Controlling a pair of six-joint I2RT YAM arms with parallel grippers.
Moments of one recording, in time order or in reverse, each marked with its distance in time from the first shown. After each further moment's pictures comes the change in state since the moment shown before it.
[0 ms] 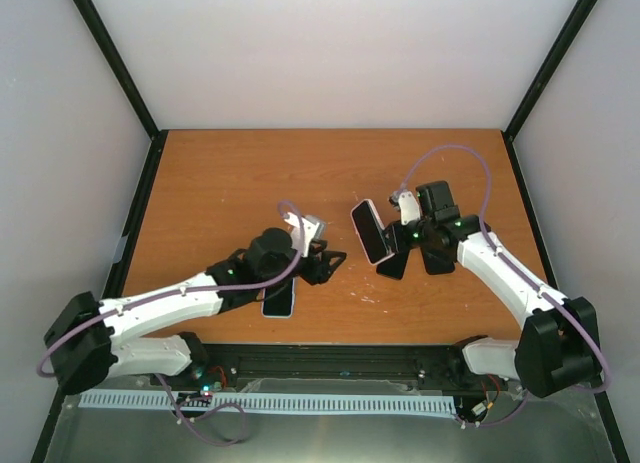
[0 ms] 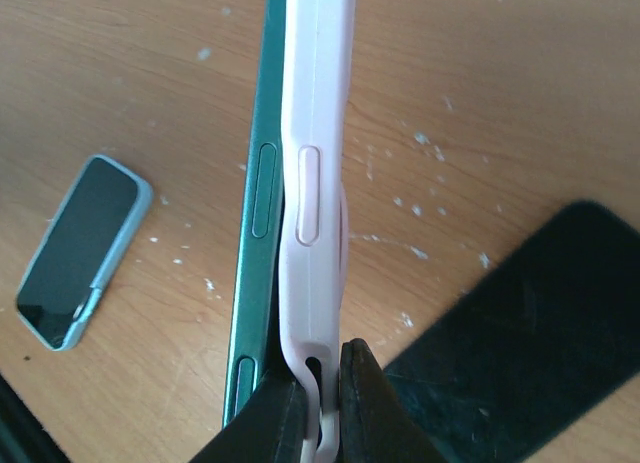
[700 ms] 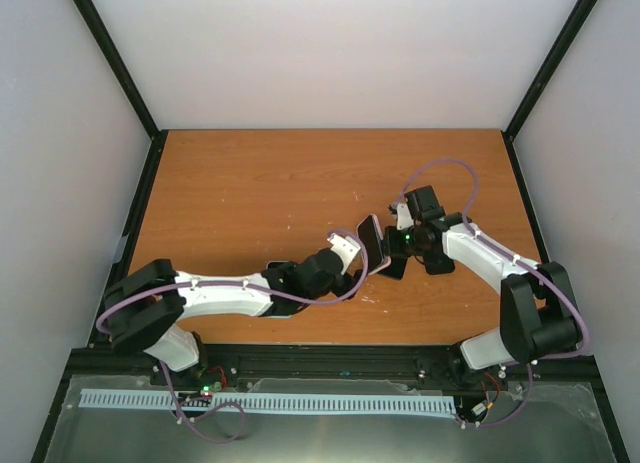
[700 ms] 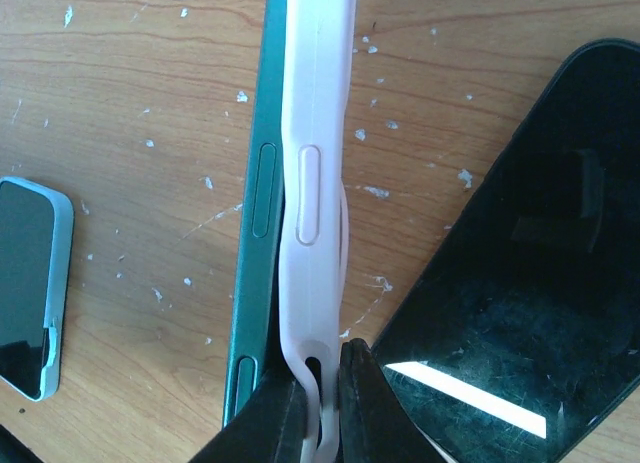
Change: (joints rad) left arm -0.225 0.375 0.097 0.106 -0.353 0.112; right arm 0.000 0.167 -0.054 0.046 0.046 0.244
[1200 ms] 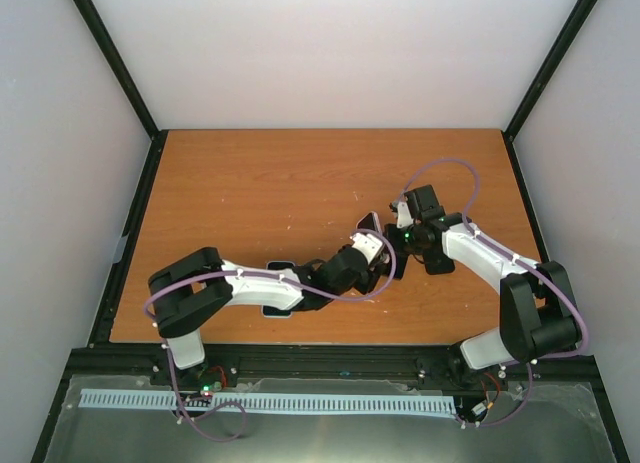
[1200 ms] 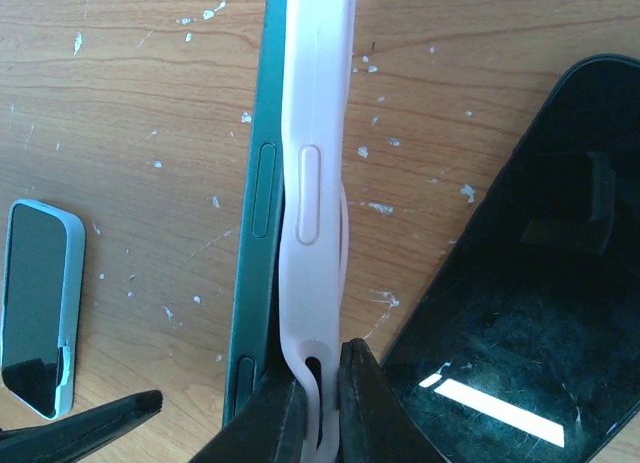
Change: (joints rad) left arm -0.017 0.251 0.148 0.100 -0.062 0.023; right arm 0.000 0.010 0.000 0.032 0.000 0.048
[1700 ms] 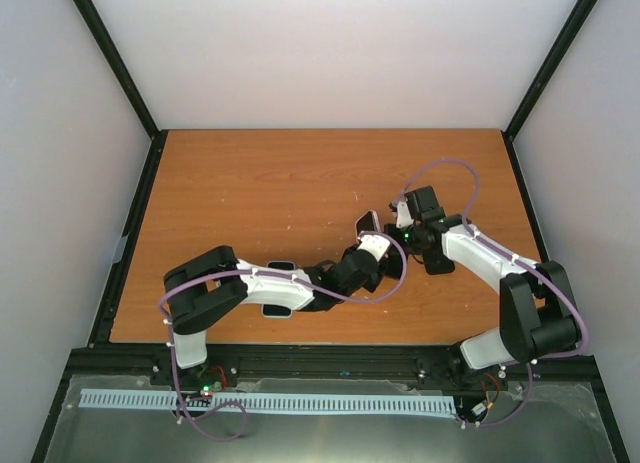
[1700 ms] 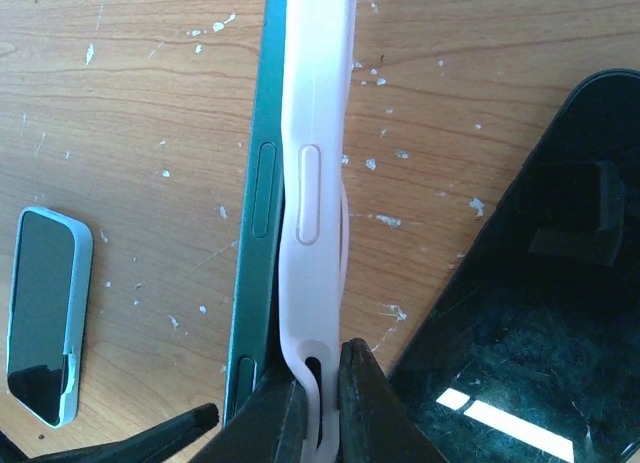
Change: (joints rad) left arm -0.010 0.096 0.085 0.025 -0.100 0.024; right arm 0.000 0.000 -0.015 0.037 -0.008 0.005
